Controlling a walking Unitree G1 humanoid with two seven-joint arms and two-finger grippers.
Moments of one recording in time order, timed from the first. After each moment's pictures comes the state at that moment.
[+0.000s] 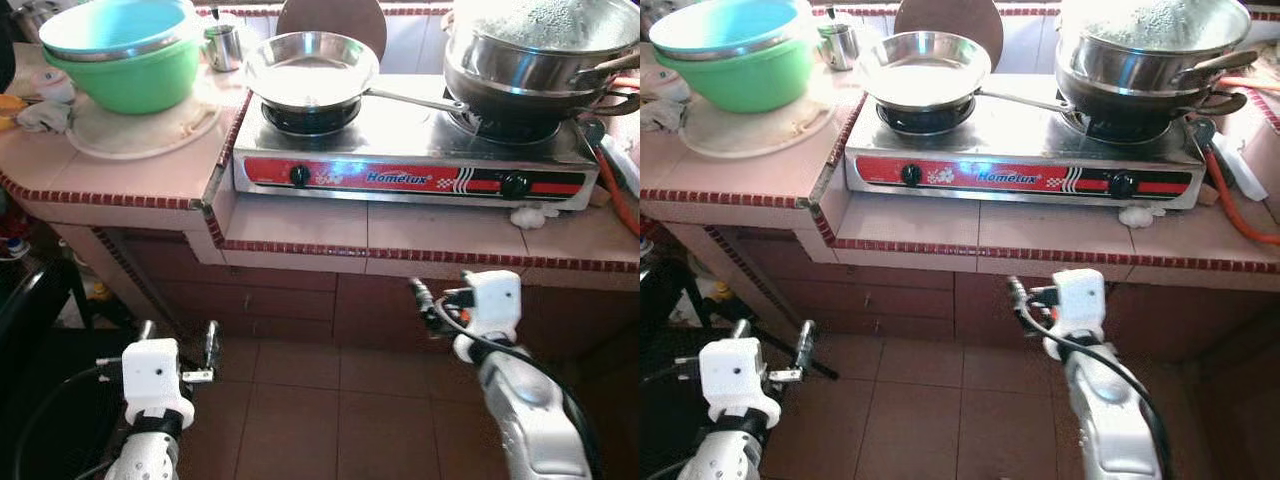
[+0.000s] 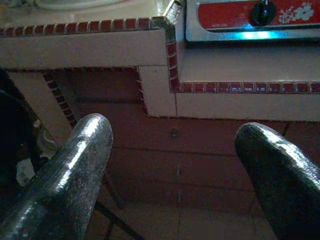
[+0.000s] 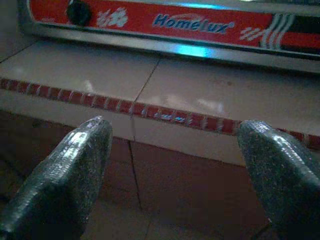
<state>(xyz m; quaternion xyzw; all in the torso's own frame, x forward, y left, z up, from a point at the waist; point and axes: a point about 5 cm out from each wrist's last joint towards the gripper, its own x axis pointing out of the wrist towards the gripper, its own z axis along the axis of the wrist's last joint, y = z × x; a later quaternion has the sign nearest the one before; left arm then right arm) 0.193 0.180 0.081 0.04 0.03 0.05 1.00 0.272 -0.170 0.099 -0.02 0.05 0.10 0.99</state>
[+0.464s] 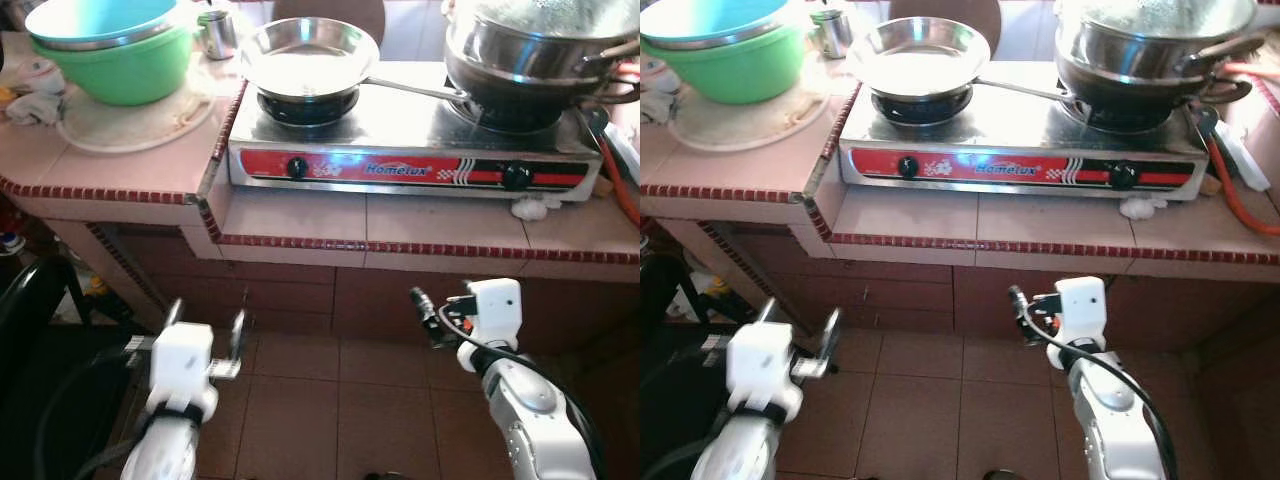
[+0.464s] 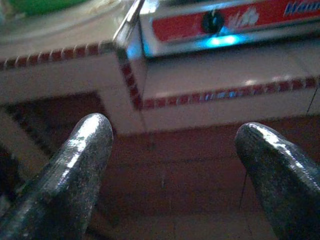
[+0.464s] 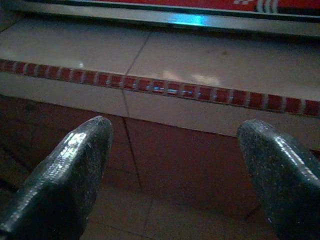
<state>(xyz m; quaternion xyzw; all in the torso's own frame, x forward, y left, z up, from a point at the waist) 0.205 0.152 0.099 0.07 0.01 -0.01 1.00 0.265 -0.181 0.095 -0.01 0.07 0.08 0.99</state>
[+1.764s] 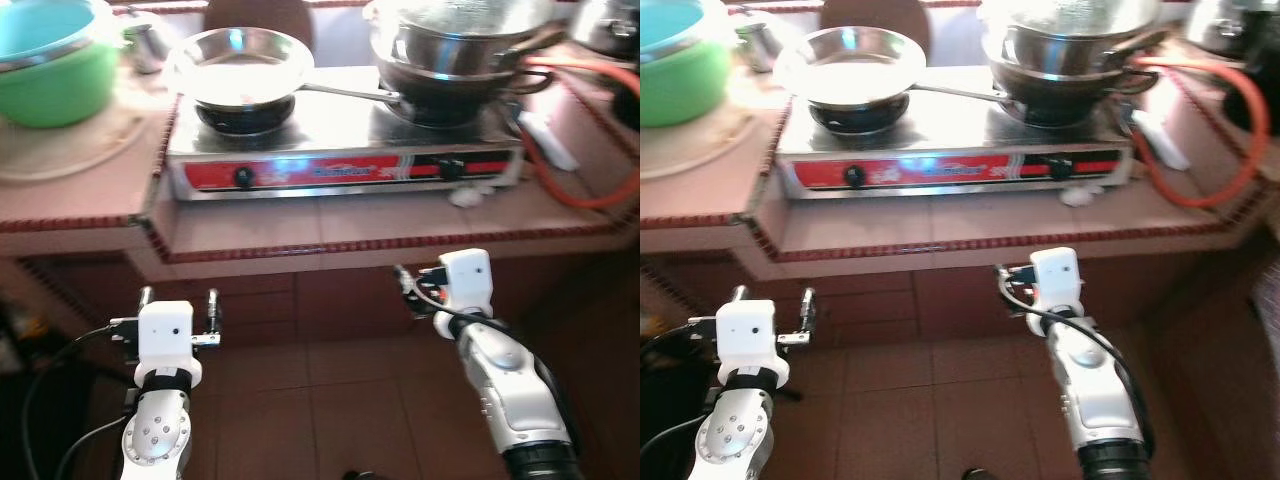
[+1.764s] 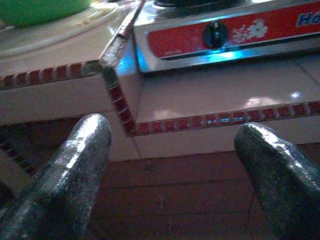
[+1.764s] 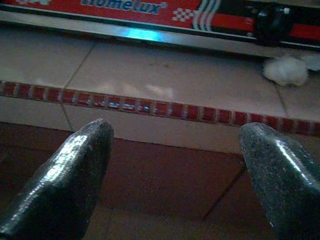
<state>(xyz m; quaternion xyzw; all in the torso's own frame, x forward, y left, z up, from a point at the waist) 0.224 0.172 0.098 0.09 0.01 0.08 0.99 0.303 -0.164 0.101 -0.05 0.07 0.10 0.99</state>
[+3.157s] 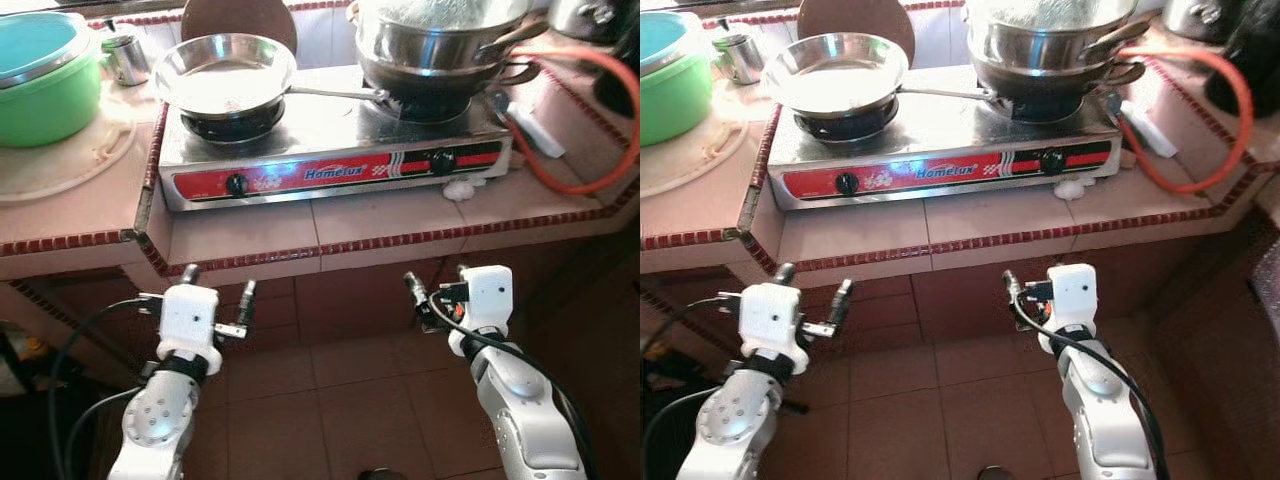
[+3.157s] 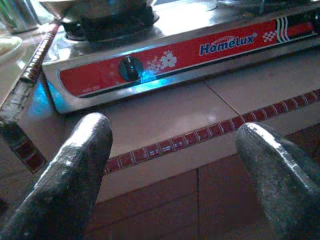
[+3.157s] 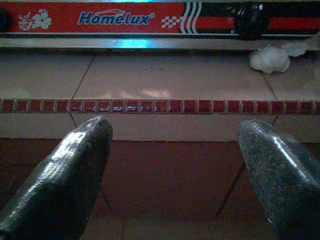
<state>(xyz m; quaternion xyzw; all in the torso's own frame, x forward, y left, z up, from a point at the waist) 0.238 0.154 0.110 0.07 -0.01 -0.08 0.99 0.276 -0.168 0.104 -0.01 0.04 0.08 1.00</state>
